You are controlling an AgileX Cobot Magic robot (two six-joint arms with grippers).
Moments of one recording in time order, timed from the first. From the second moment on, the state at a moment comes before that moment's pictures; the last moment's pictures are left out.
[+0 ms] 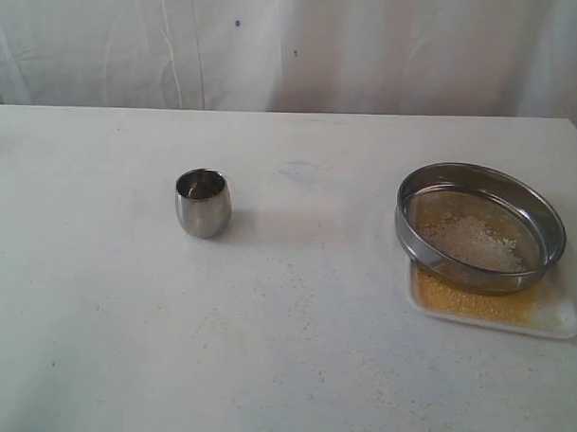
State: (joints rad) left arm 0.05 0.00 0.03 -0.06 0.21 -0.02; right arm -0.06 0.00 -0.09 0.23 -0.44 -0.17
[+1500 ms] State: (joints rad) left arm 0.05 0.00 0.03 -0.06 0.45 -0.02; right arm -0.10 0.00 0.00 -0.27 0.31 0.16
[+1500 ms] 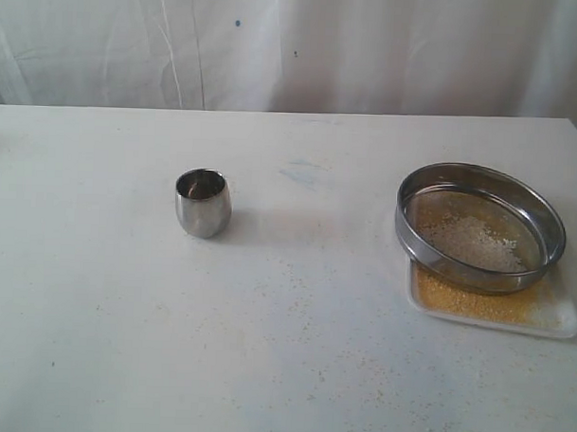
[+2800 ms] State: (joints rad) left arm 0.05 0.00 0.03 -0.07 0.41 0.33; right arm -0.10 0.00 0.00 -0.27 0.32 0.16
